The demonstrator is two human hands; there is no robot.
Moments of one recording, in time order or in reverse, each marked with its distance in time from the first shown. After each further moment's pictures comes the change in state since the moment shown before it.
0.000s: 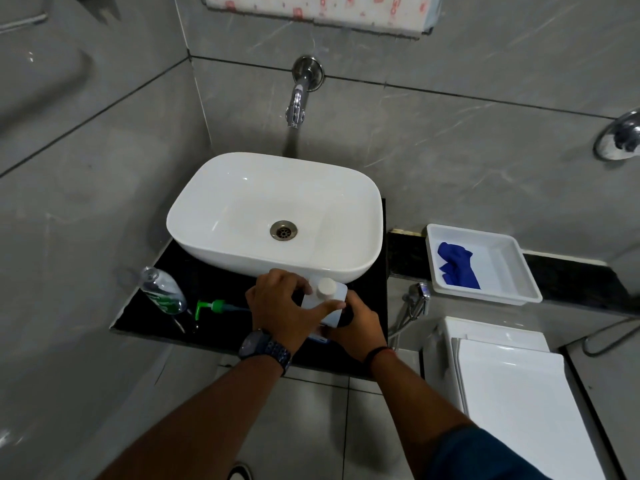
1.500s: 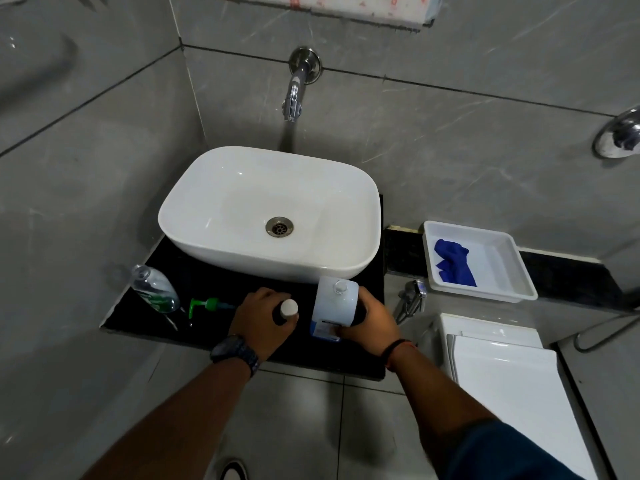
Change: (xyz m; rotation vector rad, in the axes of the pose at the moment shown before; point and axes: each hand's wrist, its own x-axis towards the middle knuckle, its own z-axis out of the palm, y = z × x) left_hand -0.003 -0.071 0.013 0.029 -0.294 0.030; right_hand 0.004 0.008 -0.033 -0.031 -0.081 -0.027
